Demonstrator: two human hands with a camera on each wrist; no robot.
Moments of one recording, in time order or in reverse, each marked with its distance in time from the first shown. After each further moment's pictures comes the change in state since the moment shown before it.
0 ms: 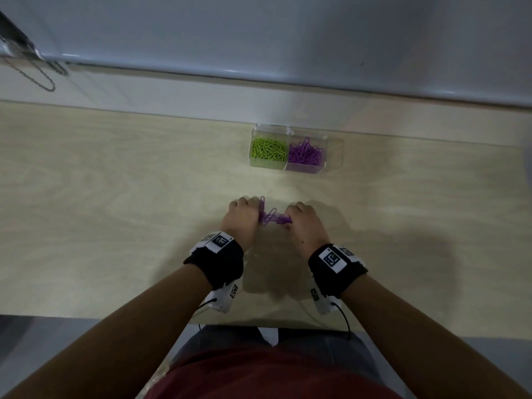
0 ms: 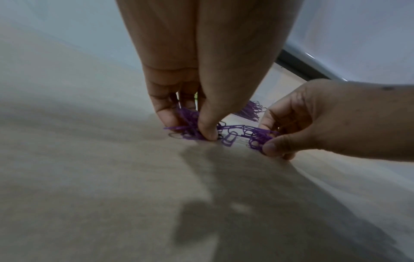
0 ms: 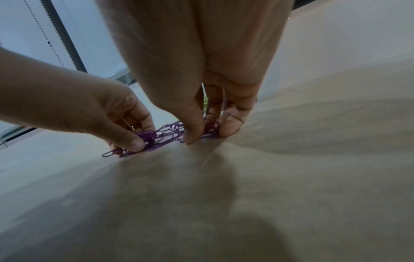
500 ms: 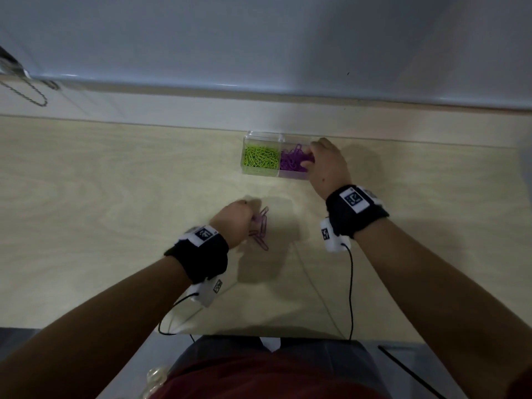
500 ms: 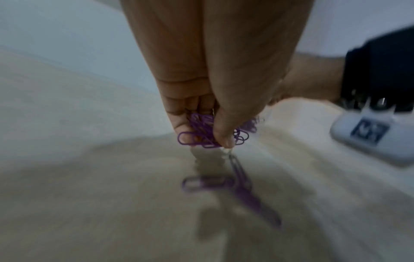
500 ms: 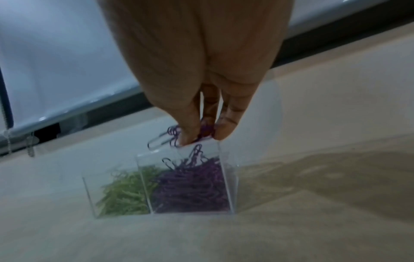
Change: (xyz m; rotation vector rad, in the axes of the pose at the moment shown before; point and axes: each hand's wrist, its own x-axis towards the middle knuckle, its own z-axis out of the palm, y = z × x) left_hand 0.004 0.003 -0.037 -0.146 -0.060 0.165; right_hand 0.070 0.019 -0.112 0.007 0.315 0.007
